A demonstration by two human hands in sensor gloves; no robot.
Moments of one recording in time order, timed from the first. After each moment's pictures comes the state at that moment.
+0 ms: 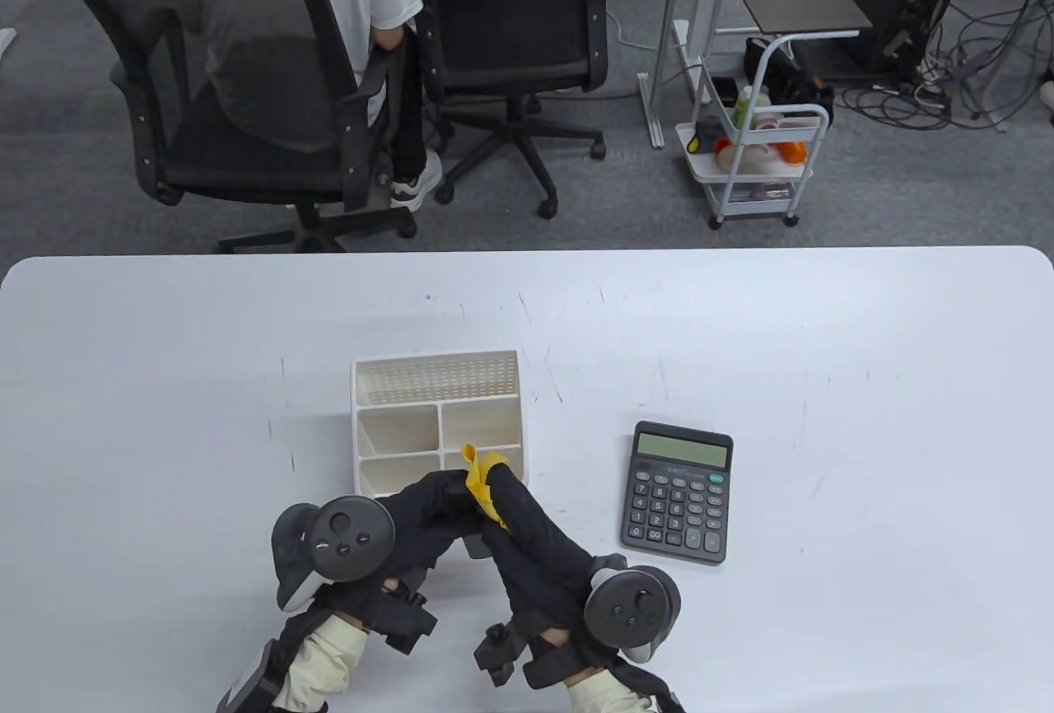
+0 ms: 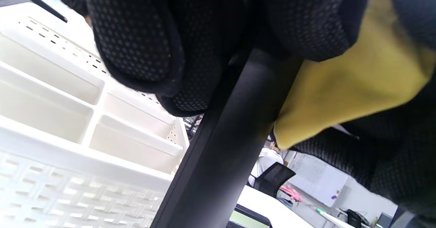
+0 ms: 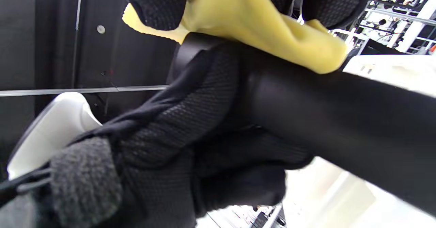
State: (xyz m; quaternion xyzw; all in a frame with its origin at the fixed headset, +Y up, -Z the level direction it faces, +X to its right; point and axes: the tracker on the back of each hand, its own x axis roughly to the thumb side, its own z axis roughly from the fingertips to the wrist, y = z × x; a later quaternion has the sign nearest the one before) left_hand -0.185 -0.661 -0.281 0.10 -0.20 0.30 0.93; right_hand 0.027 -0.693 -0.247 0.22 -0.24 0.75 0.57
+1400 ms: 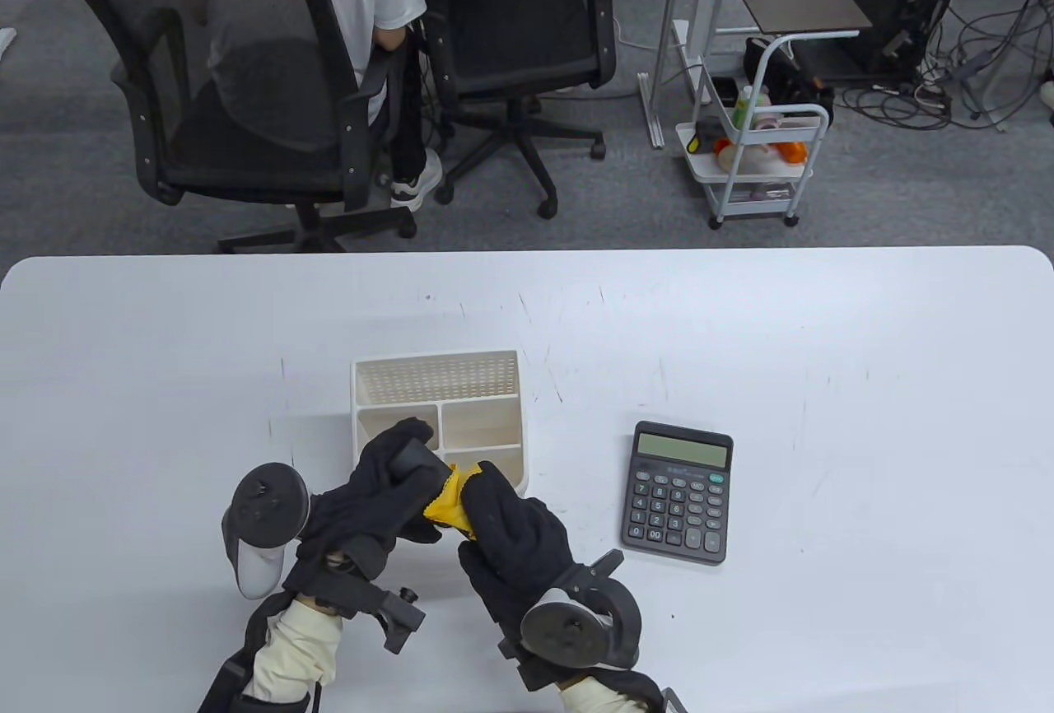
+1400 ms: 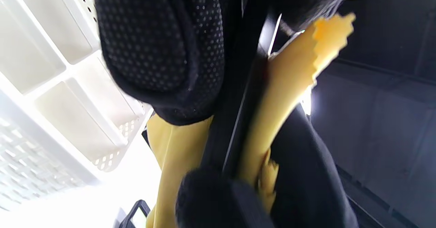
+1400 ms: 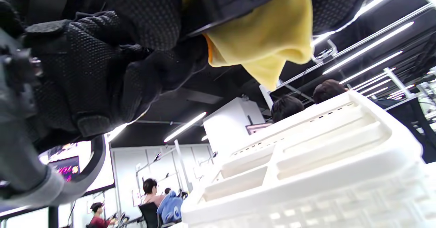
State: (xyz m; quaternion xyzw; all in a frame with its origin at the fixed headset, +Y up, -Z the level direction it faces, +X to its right) left_hand -0.230 -0.670 -0.296 0.02 -0.14 0.57 0.81; right_hand 0.005 -0.694 -0.241 0.30 -0.27 0.87 0.30
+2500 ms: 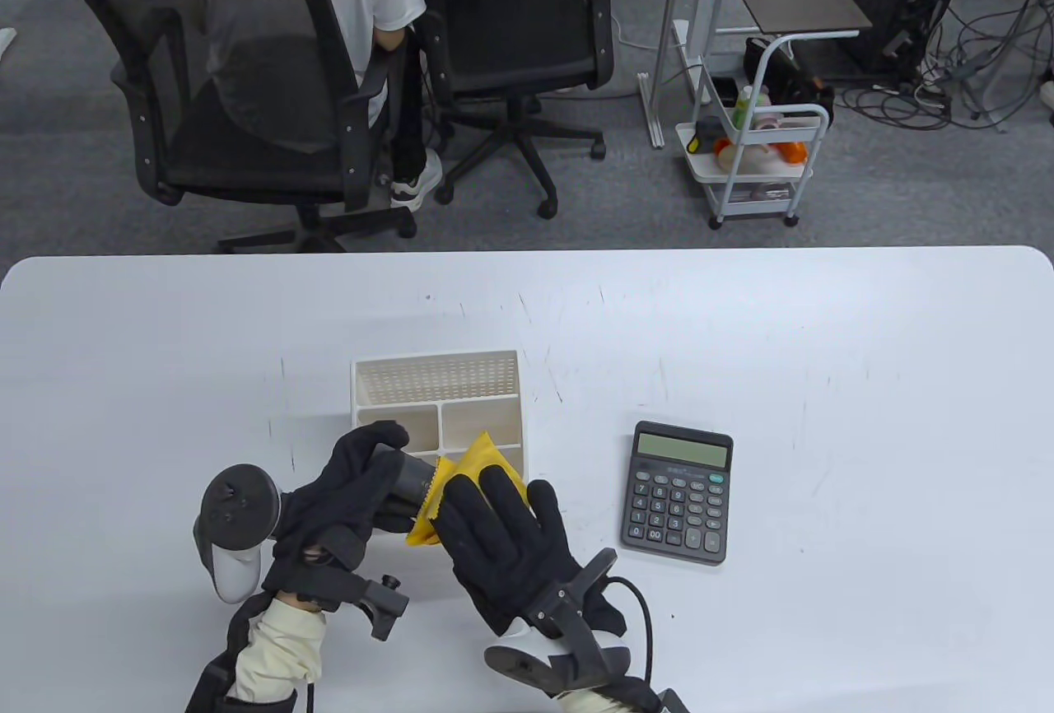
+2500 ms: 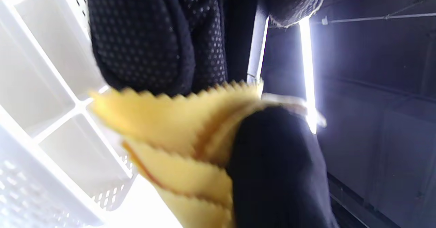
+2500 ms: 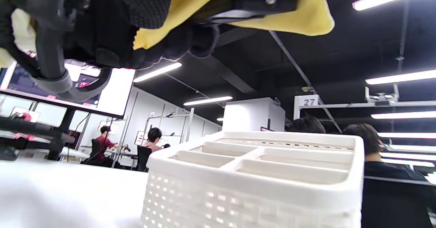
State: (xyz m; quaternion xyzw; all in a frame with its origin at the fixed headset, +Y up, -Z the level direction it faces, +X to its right) left_hand -0.243 -0.668 -0.297 0.03 -0.13 0.57 0.81; right_hand -0.016 -0.696 -0.227 0.37 -0.32 0.87 0.06
